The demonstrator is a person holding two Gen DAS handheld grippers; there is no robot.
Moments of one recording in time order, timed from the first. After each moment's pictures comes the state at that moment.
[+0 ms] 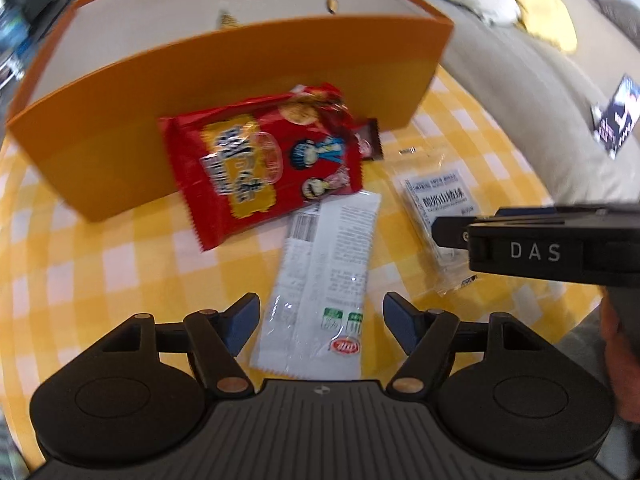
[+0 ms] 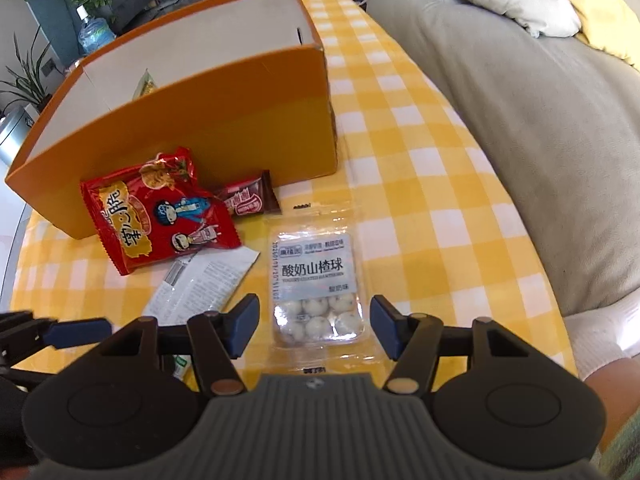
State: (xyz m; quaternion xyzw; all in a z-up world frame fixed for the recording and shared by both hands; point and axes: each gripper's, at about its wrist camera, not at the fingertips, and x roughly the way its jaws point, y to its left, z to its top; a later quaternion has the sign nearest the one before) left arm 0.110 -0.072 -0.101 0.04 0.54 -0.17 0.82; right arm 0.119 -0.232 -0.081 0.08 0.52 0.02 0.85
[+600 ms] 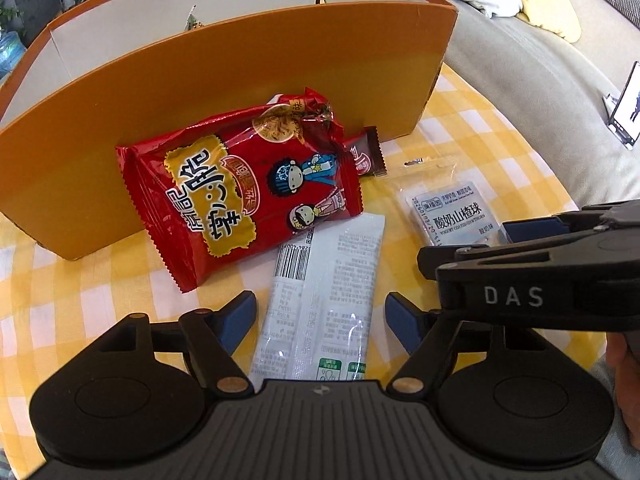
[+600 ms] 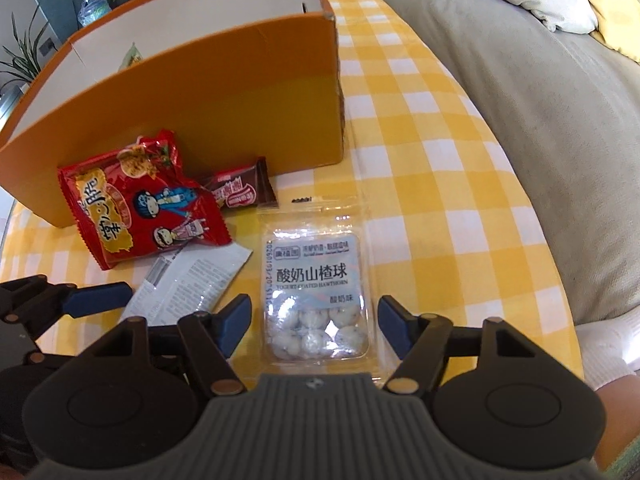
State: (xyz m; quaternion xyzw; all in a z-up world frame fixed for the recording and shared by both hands) left arm 0.131 -0.087 -0.117 0.07 0.52 -0.16 0.83; right arm 0.138 -0.225 -0.102 0.06 0.55 0.02 0.83
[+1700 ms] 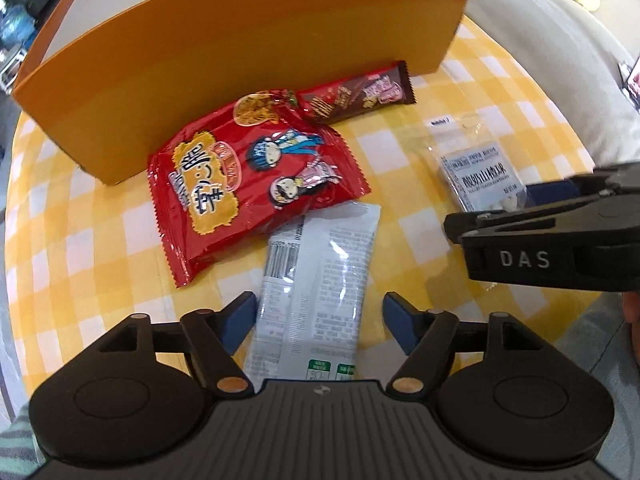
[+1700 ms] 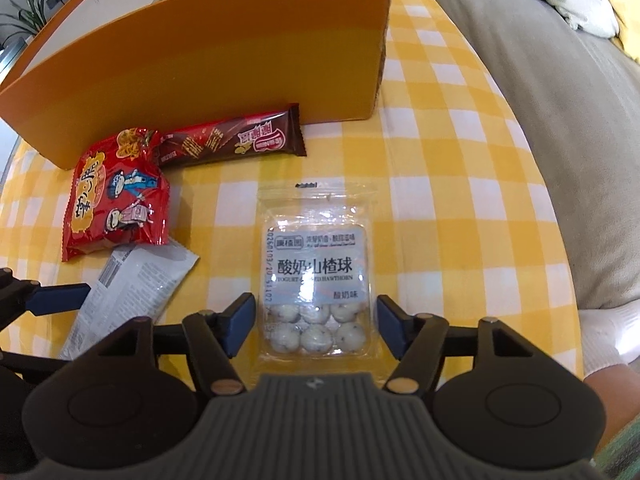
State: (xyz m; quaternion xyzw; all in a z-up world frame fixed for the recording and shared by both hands) left arm 0.110 -0.065 -0.116 0.09 0.58 -0.14 0.80; right arm 0.126 -0.202 -0.103 0.01 0.59 0.03 0.81
